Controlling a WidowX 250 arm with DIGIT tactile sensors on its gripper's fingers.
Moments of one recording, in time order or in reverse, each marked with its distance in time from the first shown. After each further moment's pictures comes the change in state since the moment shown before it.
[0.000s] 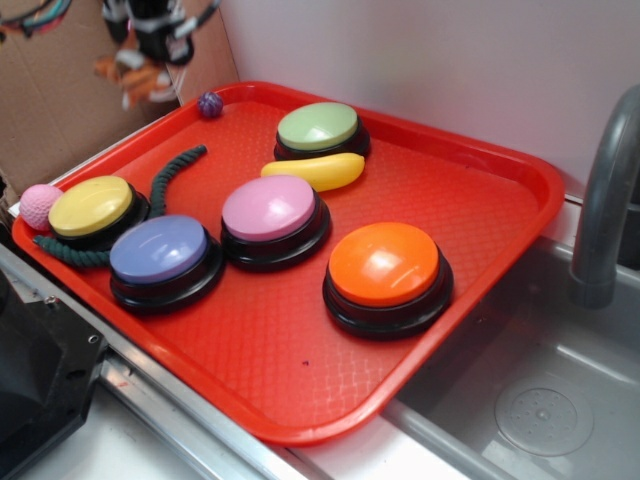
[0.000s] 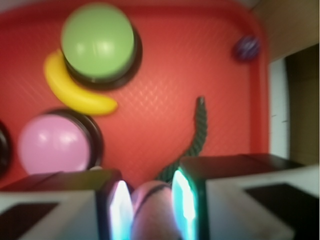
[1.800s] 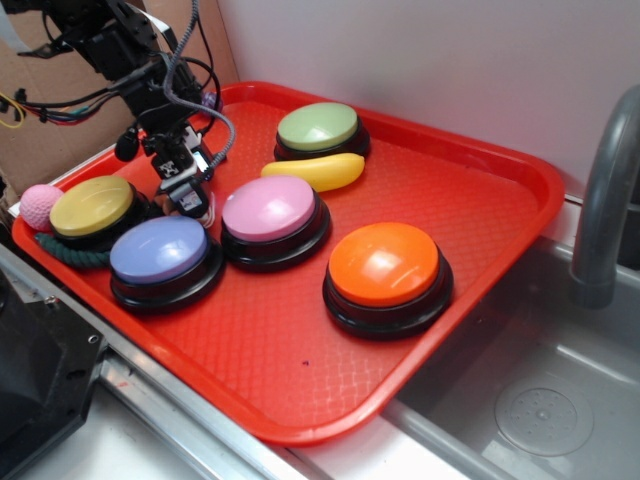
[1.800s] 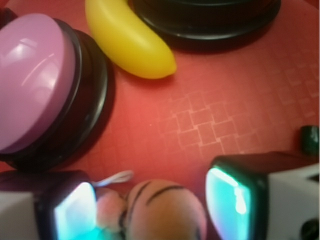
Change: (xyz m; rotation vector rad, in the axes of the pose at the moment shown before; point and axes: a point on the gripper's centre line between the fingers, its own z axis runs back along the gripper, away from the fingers) arm -0.021 0.012 -0.142 -0.259 -0.155 -0.579
